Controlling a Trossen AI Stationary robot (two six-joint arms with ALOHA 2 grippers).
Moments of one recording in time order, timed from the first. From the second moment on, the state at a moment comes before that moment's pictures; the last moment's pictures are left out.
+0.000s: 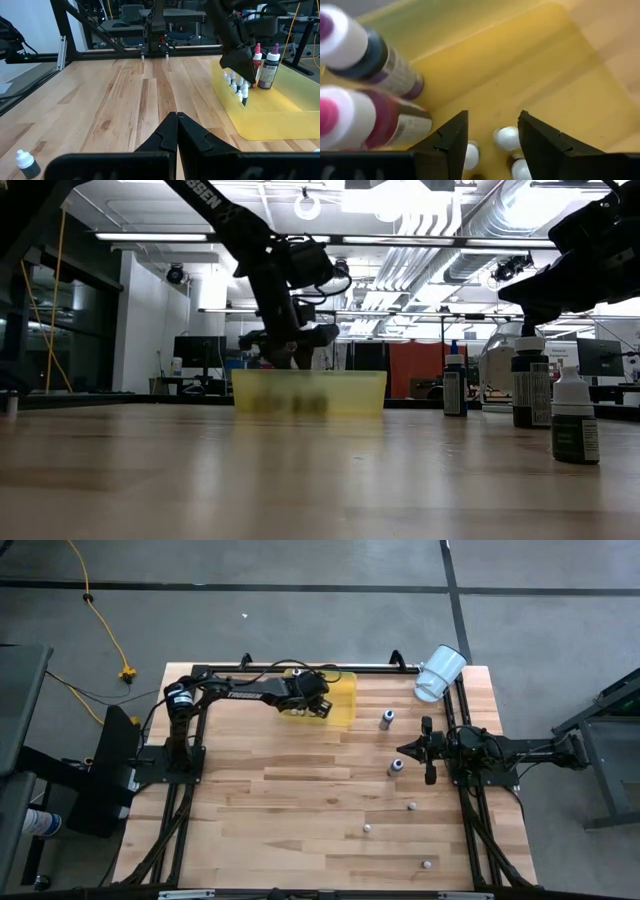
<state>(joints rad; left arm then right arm) 0.37 1.92 1.34 -0.42 -0.37 -0.56 -0.03 0.16 0.01 0.03 0.02 0.04</state>
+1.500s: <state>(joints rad) 0.23 1.98 1.80 -0.57 0.19 0.31 -0.03 0.16 0.01 0.03 0.02 0.04</state>
